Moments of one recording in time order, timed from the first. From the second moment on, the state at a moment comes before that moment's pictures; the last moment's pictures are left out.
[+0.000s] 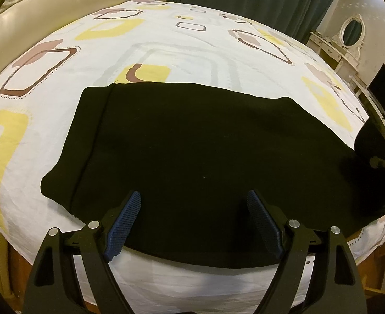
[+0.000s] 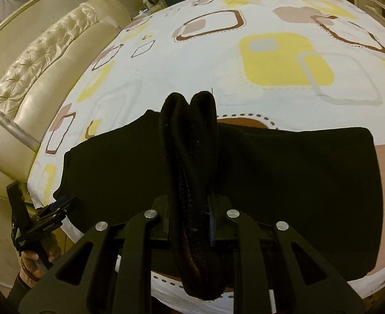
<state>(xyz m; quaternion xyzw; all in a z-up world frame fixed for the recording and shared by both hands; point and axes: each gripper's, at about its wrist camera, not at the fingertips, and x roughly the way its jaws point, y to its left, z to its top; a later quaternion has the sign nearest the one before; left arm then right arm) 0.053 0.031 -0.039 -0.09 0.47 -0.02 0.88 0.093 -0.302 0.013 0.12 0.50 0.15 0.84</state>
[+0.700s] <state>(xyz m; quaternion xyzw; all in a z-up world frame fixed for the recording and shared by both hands) 0.052 0.026 -0.039 -0.08 0.47 -0.02 0.88 0.098 -0.264 -0.013 0.09 0.53 0.16 0.83</state>
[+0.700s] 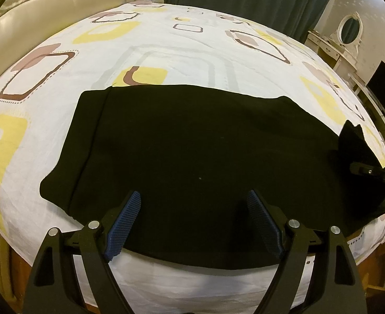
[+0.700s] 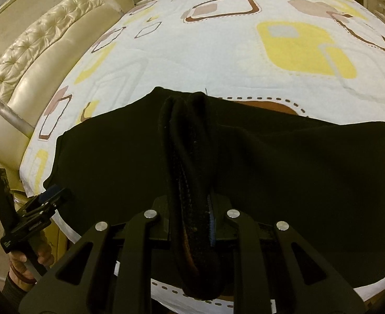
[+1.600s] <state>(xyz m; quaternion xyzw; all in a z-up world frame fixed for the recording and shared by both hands) 0.052 0.023 -0.037 -0.08 0.47 -0.03 0.88 0.079 -0.228 -0.027 0.14 0.54 0.21 0.81</state>
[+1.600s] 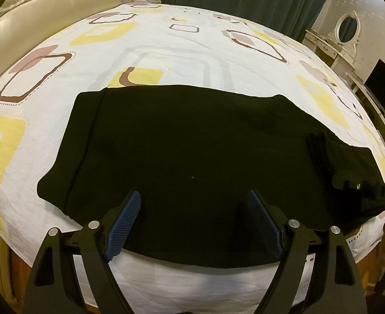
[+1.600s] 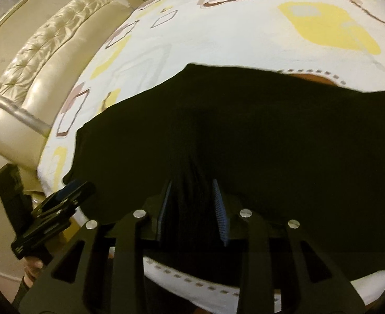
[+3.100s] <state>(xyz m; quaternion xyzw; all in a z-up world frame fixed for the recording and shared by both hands) 0.048 0.010 -0.037 -0.07 0.47 -0.04 0.88 0.113 -0.521 -0.078 0.43 0.49 0.13 0.75</state>
